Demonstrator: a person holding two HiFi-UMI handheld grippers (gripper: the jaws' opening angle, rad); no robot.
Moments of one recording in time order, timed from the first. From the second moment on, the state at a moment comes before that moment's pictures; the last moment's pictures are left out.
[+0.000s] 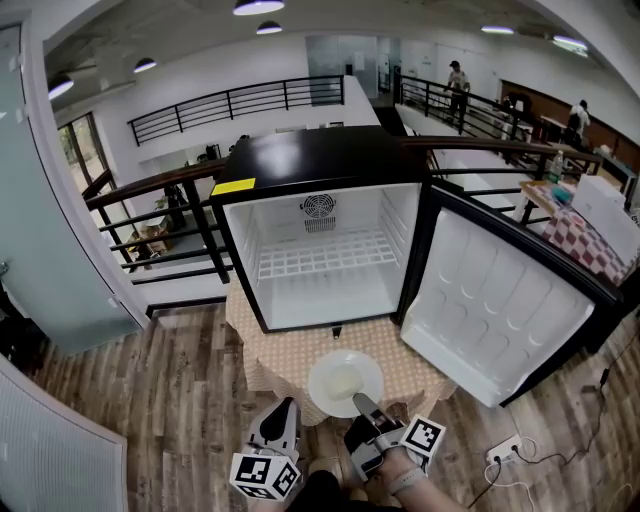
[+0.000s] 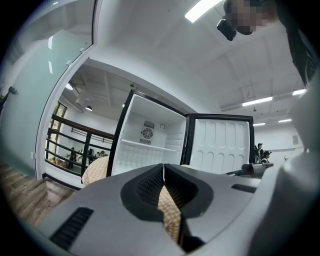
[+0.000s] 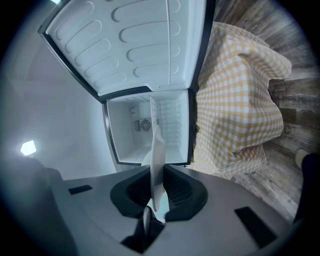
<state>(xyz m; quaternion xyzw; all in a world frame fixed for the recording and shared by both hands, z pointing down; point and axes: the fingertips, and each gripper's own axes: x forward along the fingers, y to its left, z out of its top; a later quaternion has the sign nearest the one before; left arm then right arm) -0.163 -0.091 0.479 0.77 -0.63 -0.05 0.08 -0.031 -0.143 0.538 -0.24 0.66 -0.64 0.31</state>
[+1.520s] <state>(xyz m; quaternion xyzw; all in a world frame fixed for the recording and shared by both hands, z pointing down) -0.184 -0.160 0.469 0.79 -0.61 -0.06 0.06 -0.036 -0.174 0.580 -0.24 0.66 -0.64 0.31</state>
